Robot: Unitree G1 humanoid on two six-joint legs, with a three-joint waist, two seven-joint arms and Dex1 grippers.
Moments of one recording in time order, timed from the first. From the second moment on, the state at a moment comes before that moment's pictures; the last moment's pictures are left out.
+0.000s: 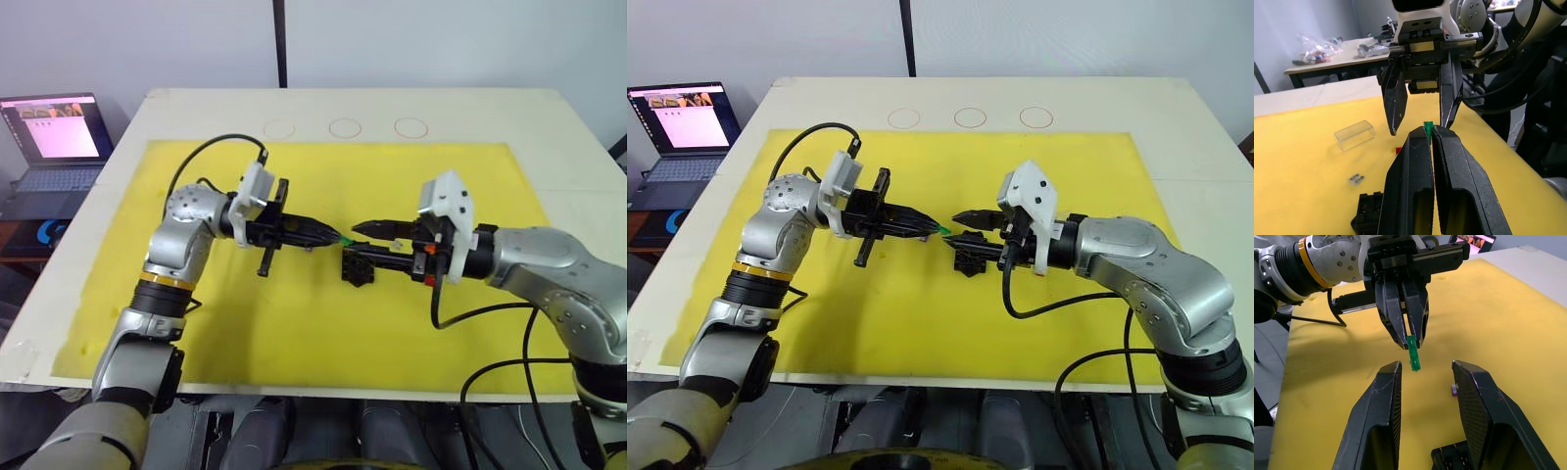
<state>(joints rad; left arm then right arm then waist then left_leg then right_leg) -0.76 0.38 -0.12 0.25 -0.46 0.14 -1.54 -0.44 -0.78 -0.02 -0.59 0.79 0.84 0.72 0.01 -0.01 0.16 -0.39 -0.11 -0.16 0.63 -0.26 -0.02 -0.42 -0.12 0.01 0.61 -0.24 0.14</state>
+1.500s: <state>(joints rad) -0.33 0.33 -0.15 0.07 -0.32 -0.02 -1.17 -0.49 -1.00 0.24 -0.56 0.45 0.85 0.83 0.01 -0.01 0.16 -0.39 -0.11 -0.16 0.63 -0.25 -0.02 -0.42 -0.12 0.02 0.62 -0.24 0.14</state>
